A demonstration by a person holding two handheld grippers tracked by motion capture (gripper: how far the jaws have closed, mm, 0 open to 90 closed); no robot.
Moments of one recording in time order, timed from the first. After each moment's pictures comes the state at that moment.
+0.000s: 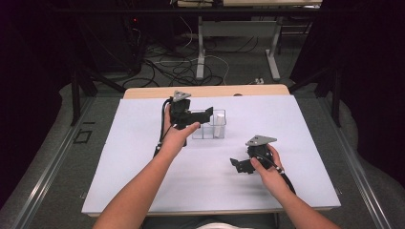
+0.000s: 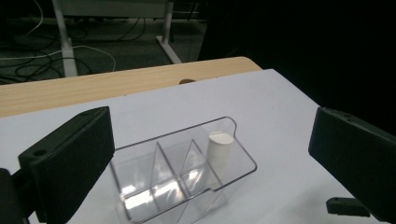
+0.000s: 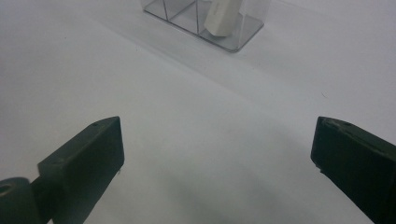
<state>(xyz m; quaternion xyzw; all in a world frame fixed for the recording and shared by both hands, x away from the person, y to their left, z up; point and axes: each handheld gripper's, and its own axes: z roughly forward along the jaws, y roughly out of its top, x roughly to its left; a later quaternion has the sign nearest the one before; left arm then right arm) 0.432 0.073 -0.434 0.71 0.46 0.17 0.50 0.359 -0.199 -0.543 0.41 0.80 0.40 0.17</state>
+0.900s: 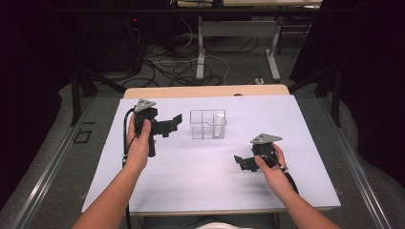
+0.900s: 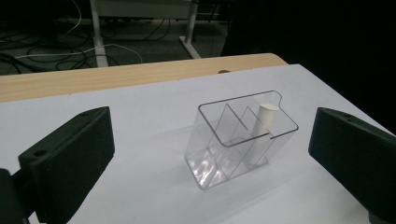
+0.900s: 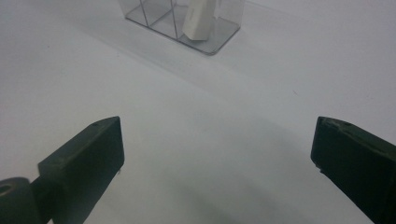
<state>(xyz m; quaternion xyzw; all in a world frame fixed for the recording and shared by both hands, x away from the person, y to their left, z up) 0.393 0.163 -0.430 0.70 0.48 0.19 0.50 0.361 -0.212 -0.540 0.43 0.79 0.41 0.18</state>
